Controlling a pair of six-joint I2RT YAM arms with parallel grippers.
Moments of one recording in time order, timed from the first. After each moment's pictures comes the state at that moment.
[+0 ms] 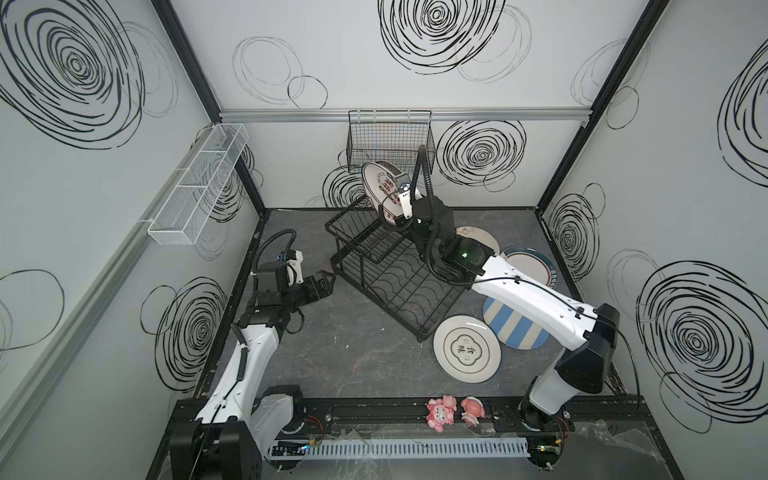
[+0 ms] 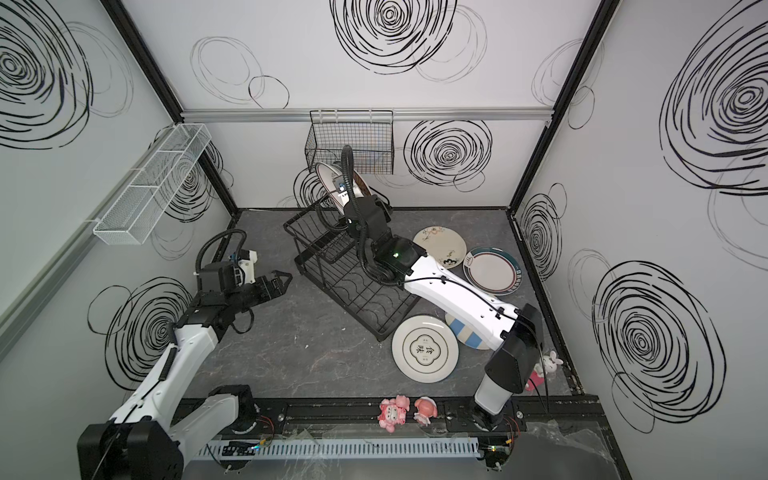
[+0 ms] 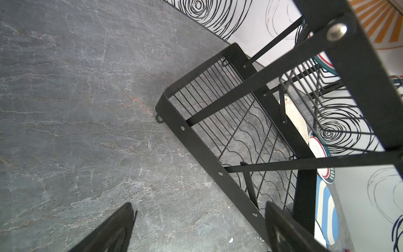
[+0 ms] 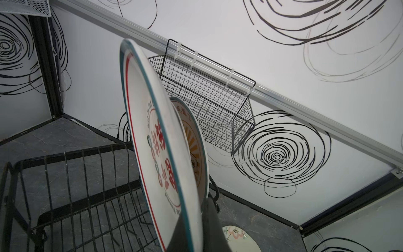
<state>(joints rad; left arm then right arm) 0.09 1.01 0.66 -0.33 0.43 -0.38 0.87 1.66 1.67 -0.18 0.70 -0.23</state>
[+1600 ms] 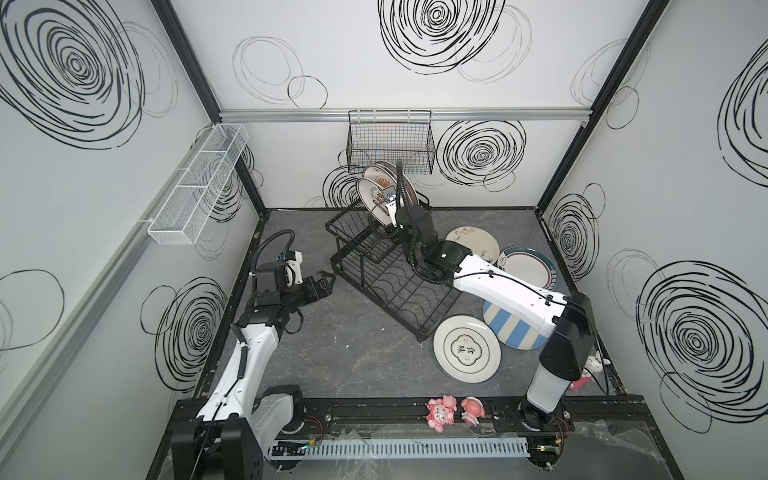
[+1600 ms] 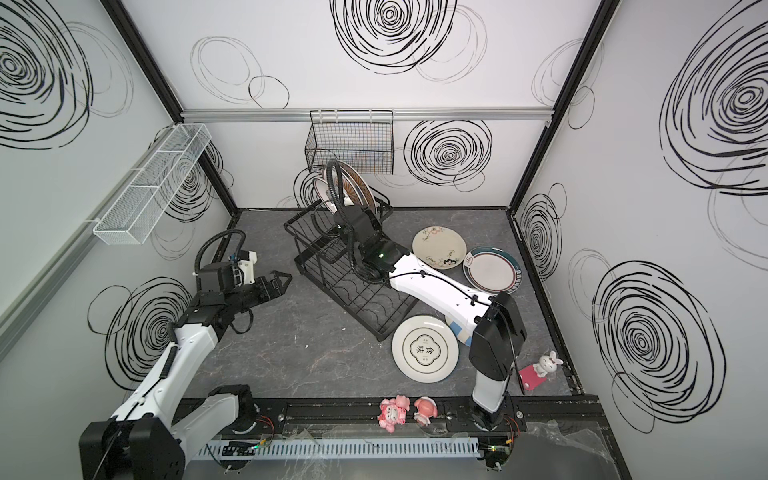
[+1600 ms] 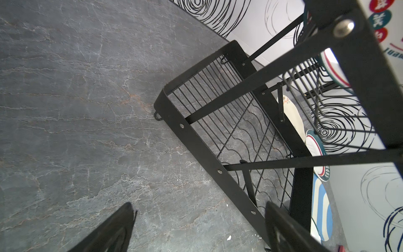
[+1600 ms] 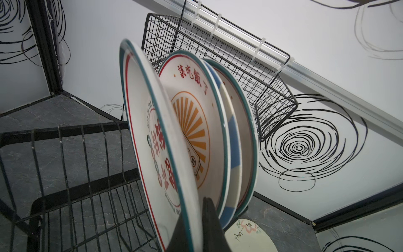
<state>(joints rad) 0.11 1.02 0.66 -0.33 0.47 -0.38 0.85 1.77 1.64 -0.12 0.68 -0.21</state>
